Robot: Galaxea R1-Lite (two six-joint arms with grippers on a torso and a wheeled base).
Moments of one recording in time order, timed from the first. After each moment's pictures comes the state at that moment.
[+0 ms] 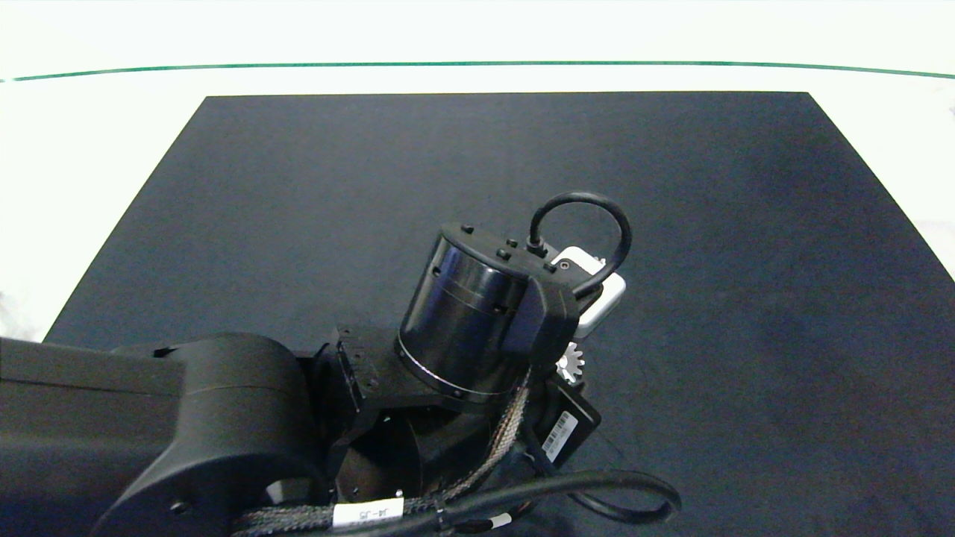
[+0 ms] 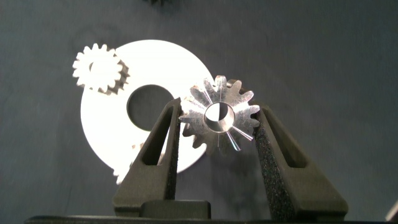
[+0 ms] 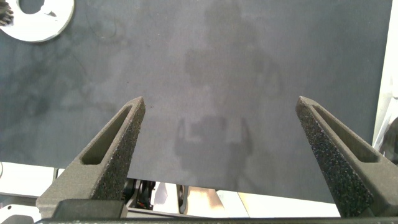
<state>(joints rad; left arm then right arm) -1.04 1.75 -1.16 -0.13 0.31 0.15 0.26 0.65 -0.94 0.69 -0.18 0.00</state>
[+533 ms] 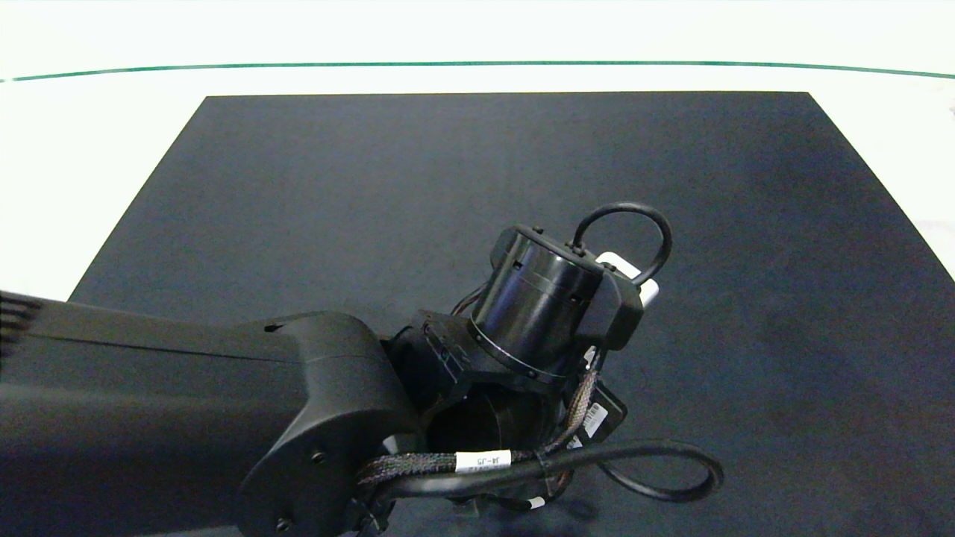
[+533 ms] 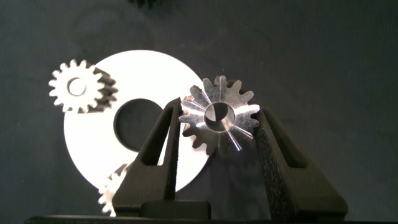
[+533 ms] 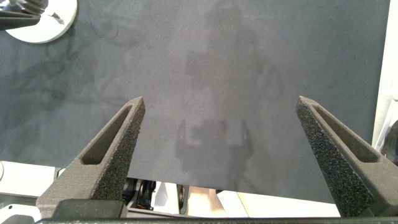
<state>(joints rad) -1.04 1.86 -1.29 -0.04 0.33 0.15 0.26 0.63 -0.93 0.69 -0.18 0.00</state>
